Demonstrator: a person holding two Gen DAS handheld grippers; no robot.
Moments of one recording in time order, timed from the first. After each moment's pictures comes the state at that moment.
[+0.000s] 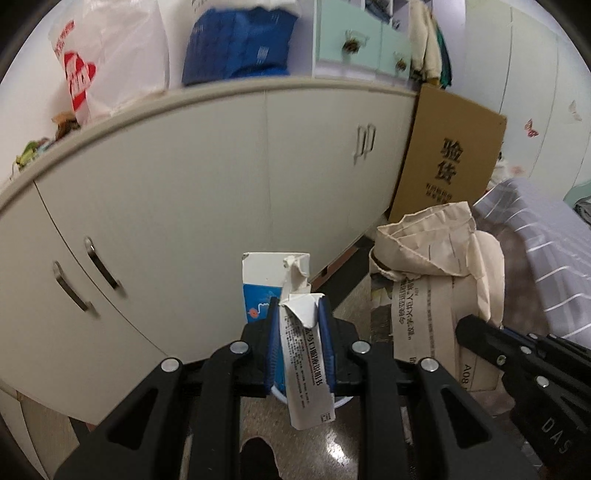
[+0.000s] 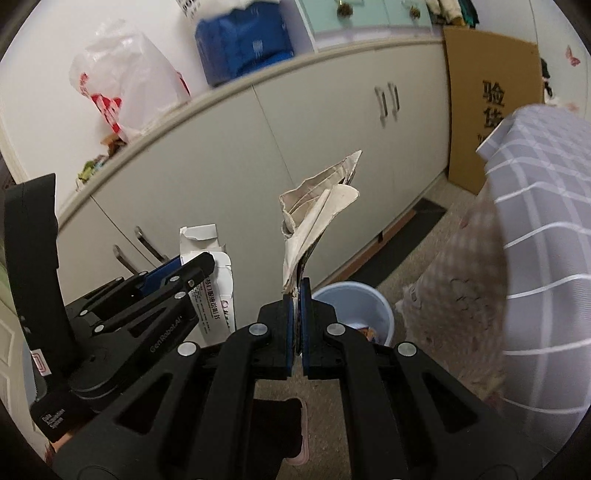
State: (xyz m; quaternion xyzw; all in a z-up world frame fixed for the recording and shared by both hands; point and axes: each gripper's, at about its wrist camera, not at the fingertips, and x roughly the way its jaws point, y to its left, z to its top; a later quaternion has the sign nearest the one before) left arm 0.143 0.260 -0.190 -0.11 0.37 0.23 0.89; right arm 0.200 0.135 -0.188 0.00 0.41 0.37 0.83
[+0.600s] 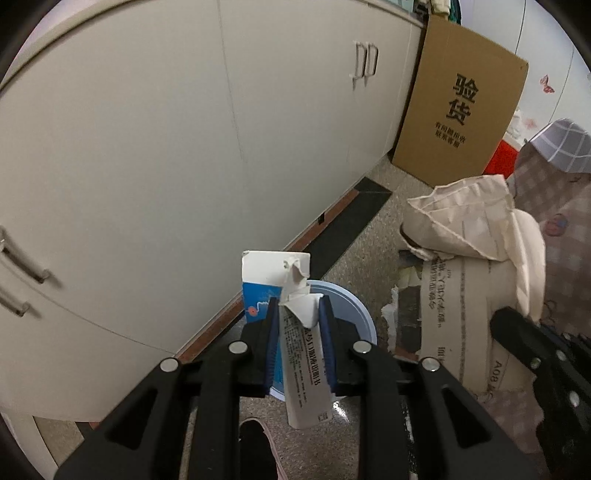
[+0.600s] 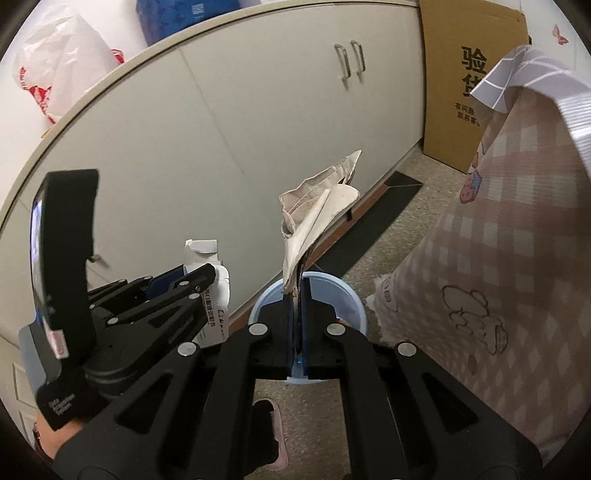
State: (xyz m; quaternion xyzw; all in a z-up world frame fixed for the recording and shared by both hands) left arm 0.245 0.286 -0.290 -0.11 0.48 0.20 0.85; right arm 0.273 0.149 -0.268 -0.02 0.45 0.31 0.84
